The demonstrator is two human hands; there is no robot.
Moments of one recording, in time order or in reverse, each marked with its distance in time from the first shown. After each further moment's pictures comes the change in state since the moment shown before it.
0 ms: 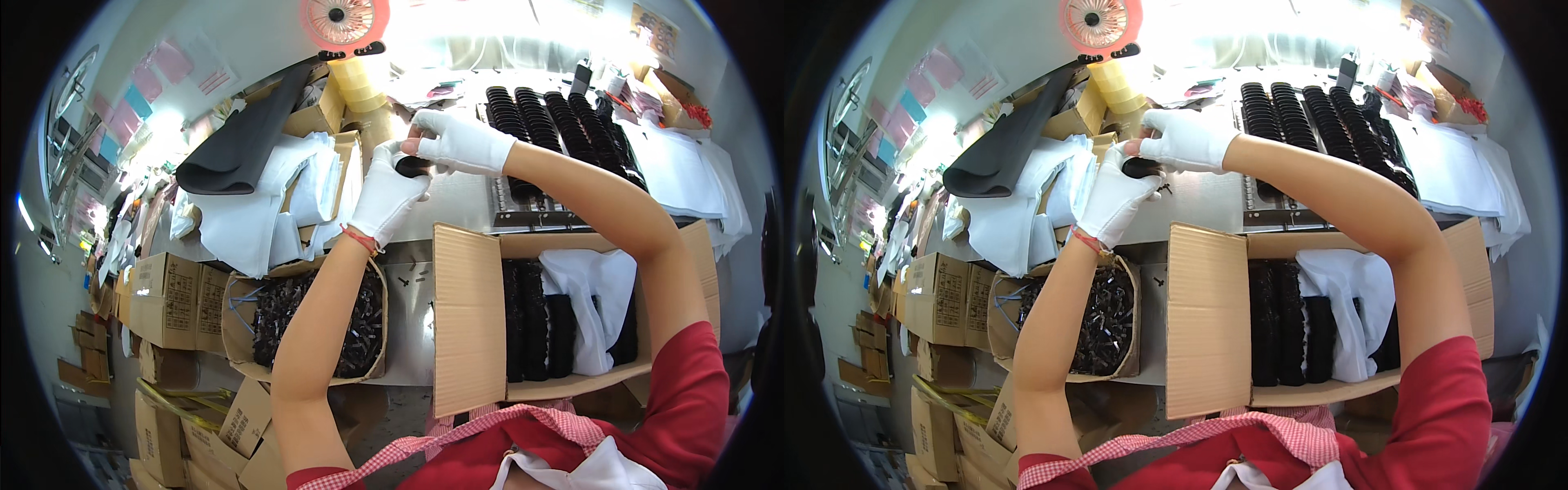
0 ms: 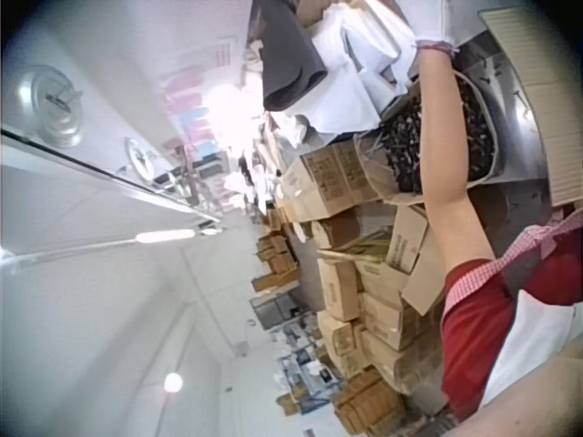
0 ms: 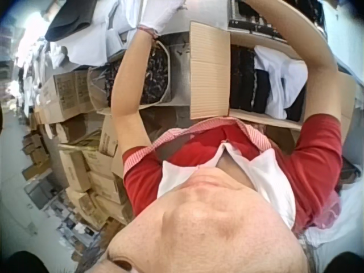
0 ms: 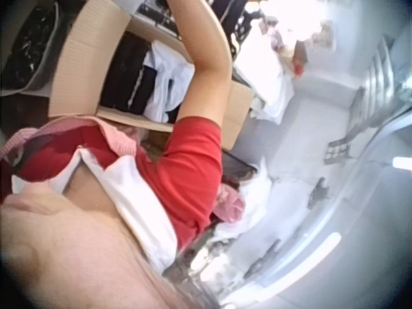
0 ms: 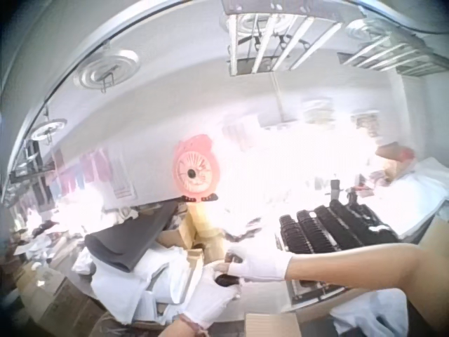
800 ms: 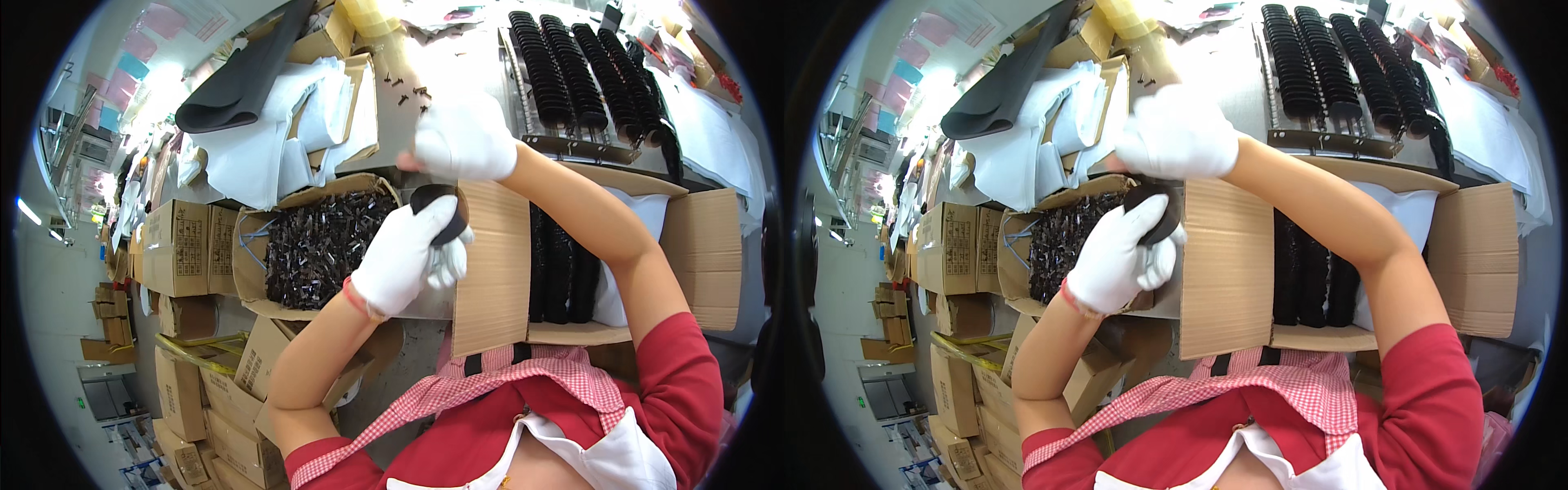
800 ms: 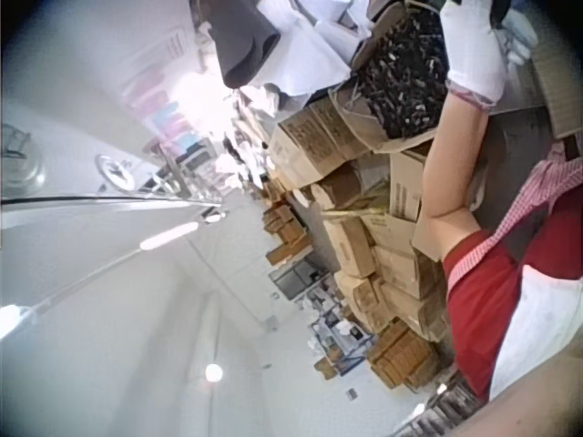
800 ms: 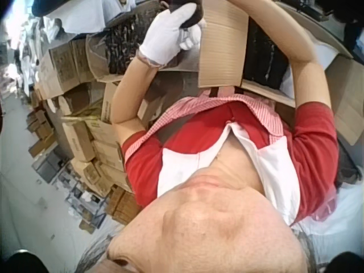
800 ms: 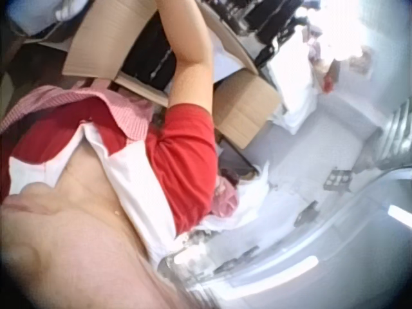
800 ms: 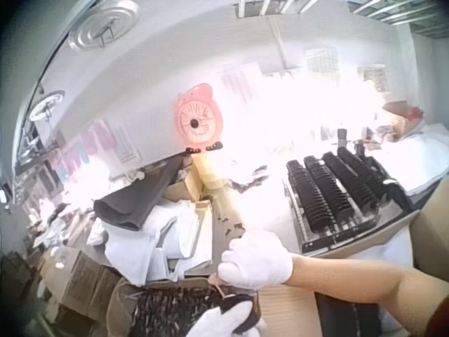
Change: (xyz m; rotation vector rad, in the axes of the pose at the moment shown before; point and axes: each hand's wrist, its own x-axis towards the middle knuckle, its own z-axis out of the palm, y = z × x) left_hand -0.154 0.030 -0.004 -0.555 -0.177 -0.747; right_hand -0.039 0.013 0.100 -0.582 0.665 -1.060
